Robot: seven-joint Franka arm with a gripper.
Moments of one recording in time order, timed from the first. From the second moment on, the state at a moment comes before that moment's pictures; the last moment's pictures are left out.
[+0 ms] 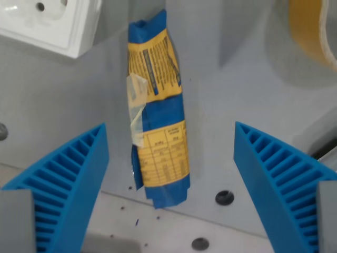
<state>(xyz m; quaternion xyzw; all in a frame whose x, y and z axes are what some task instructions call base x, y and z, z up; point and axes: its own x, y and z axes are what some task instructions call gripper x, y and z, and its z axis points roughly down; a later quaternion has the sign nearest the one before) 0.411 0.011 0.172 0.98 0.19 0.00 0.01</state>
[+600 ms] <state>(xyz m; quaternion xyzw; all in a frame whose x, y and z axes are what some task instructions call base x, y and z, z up) 0.416 0.006 0.151 0.98 0.22 0.00 0.01</state>
